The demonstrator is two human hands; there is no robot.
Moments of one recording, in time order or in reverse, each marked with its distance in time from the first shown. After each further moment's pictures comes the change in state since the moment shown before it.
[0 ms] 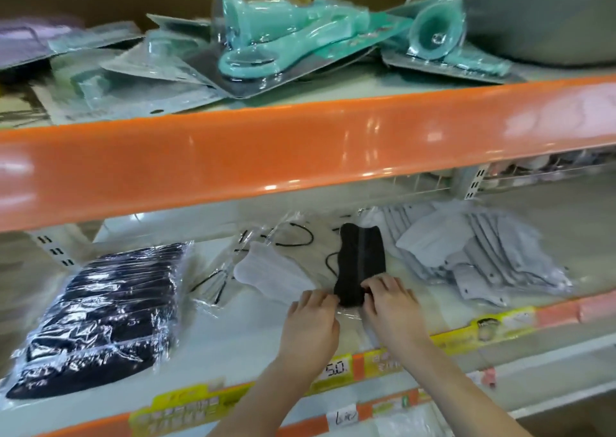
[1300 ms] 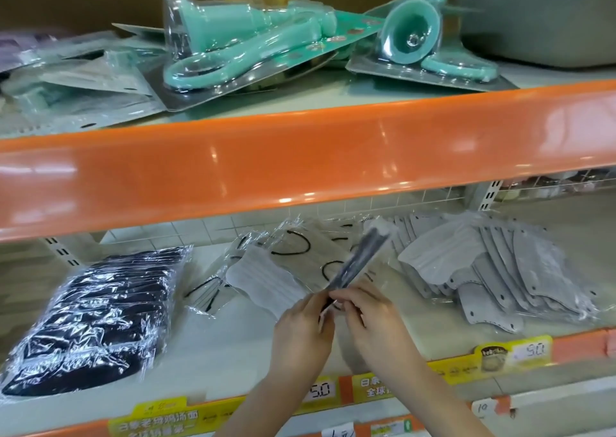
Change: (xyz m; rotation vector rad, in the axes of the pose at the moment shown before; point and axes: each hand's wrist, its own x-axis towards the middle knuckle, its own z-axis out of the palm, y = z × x) left_hand 0.012 0.023 -0.010 -0.284 0.247 -0.189; right_hand 0.011 -0.019 -0.039 0.717 -0.040 -0.114
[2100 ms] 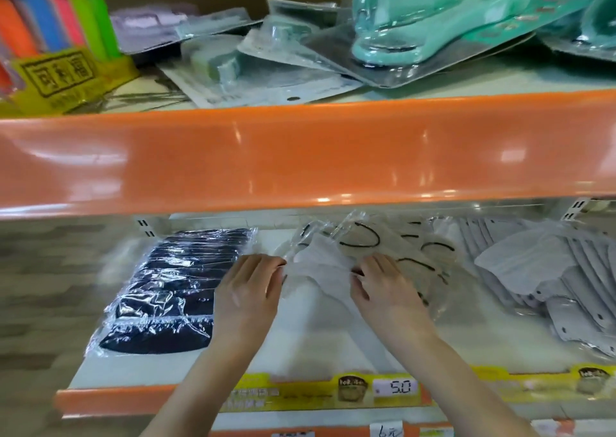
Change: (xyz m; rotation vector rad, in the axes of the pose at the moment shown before) left_hand 0.010 -0.114 -0.135 0.297 0.407 0.214; right_hand 0.042 -0.051 0.079 -0.455 0.117 -0.256
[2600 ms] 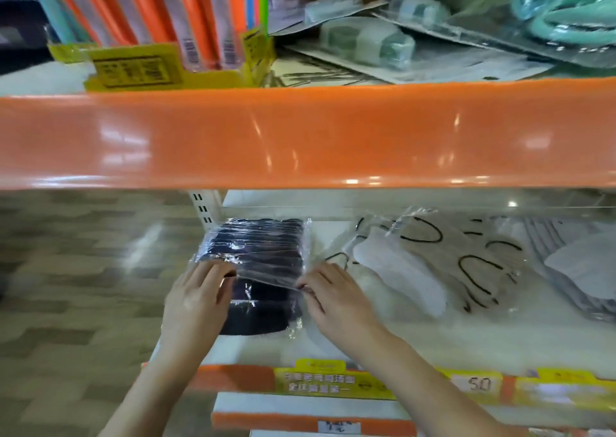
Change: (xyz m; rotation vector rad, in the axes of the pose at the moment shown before) left_hand -0.044 -0.136 -0.089 0.185 -0.041 -0.076; right_hand 0.000 -0.130 0.079 0.353 -0.258 -0.203
